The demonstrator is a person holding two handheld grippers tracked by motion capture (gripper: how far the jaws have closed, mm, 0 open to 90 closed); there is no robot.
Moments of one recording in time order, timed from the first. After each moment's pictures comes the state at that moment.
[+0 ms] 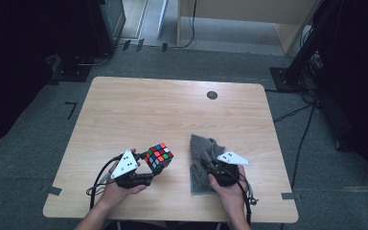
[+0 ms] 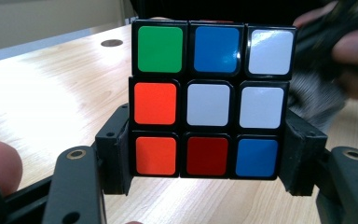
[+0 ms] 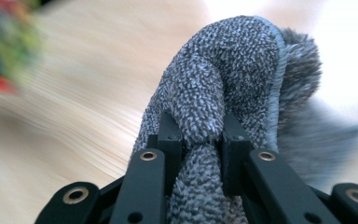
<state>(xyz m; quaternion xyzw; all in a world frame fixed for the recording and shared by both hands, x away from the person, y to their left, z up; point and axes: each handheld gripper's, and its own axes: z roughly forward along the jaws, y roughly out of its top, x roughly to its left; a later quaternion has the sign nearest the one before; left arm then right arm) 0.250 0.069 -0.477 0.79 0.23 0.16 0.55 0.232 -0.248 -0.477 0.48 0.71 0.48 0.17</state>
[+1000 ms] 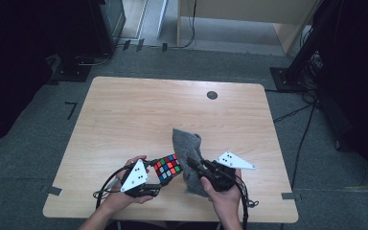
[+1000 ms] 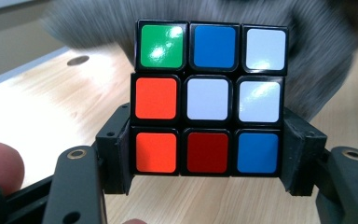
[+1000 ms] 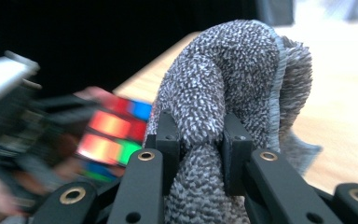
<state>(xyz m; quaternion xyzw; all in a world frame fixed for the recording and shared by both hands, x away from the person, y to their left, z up) 0.229 0.046 -0.477 0.81 0.15 0.17 0.54 0.210 -0.227 -0.435 0.43 0.67 0.59 0.10</state>
